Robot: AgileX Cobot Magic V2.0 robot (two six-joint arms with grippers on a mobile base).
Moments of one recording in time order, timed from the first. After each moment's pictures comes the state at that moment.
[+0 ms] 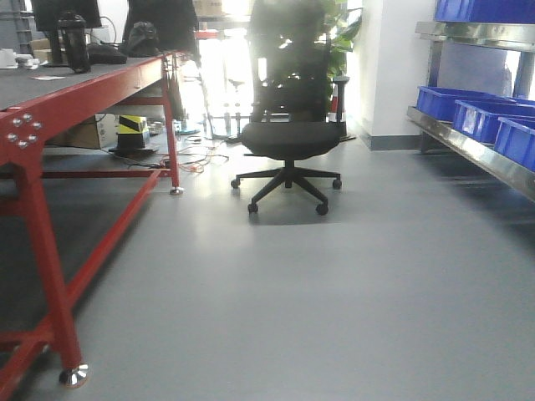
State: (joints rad) left arm -0.12 0.62 -0.71 0.09 0.05 -0.18; right arm 0.12 0.69 -0.80 -0.12 0.17 0.22
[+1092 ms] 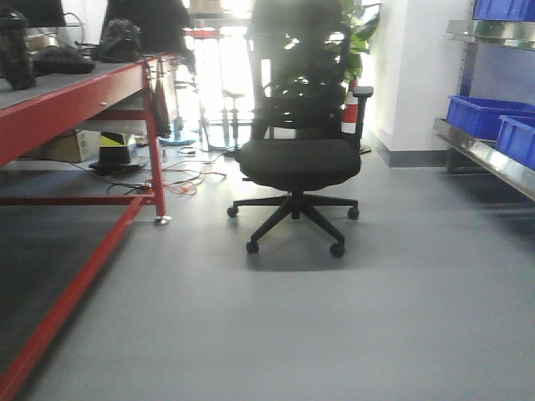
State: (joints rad) left arm -0.12 0.63 -0.70 0.09 0.05 -0.18; right arm 0.12 0.70 -0.80 -0.12 0.15 0.22
